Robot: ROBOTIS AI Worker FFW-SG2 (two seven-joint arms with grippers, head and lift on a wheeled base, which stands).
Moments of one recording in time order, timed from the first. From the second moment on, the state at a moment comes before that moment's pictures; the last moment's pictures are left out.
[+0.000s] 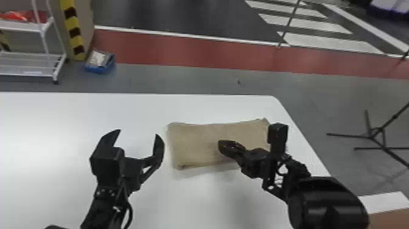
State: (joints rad) left arm 0.18 0.04 -0.38 -1.72 0.00 0.03 0.18; right arm 0.06 -0.18 -0.12 -1.69 -0.12 0.53 0.59
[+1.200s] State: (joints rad) left arm 0.20 0.05 -0.25 -1.76 0.01 0.03 0.16; right arm -0.03 -0.04 0.17 -1.65 -0.09 0.66 0.43
